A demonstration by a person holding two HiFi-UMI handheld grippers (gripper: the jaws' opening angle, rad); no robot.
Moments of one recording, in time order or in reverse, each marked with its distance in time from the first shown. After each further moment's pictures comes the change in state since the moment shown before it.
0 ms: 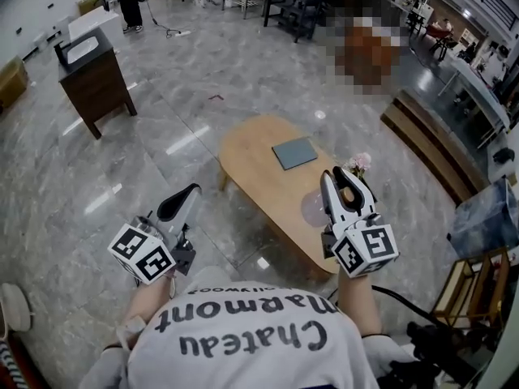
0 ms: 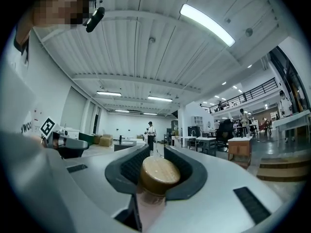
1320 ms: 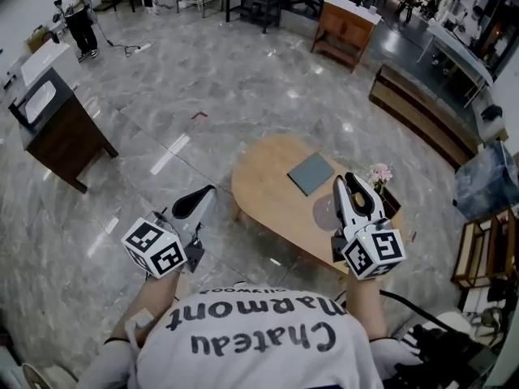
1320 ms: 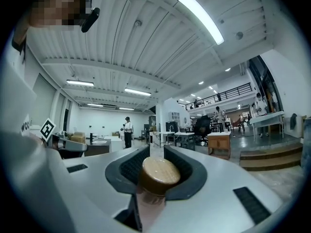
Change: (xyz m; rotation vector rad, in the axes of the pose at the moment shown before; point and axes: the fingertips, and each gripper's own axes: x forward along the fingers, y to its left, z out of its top) left arm 0.148 0.234 0.043 0.001 0.191 -0.288; right arm 0.212 -0.015 -0.030 0.055 0.059 -0.315
